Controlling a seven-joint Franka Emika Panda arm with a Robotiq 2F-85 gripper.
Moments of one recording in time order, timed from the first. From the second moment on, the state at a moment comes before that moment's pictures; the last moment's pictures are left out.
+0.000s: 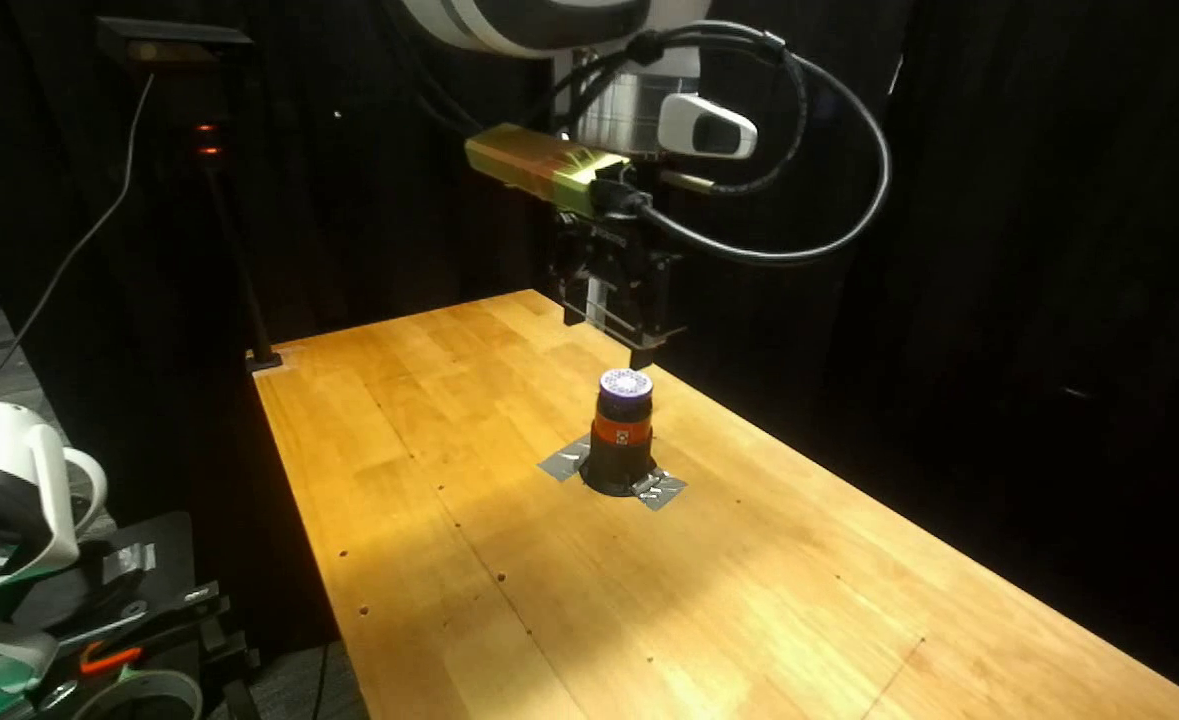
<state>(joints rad) 0.01 0.10 0.00 -2.02 0.04 2.13 -0.14</state>
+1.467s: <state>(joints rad) 0.04 0.93 0.09 -1.01 0.08 1.71 -0.24</state>
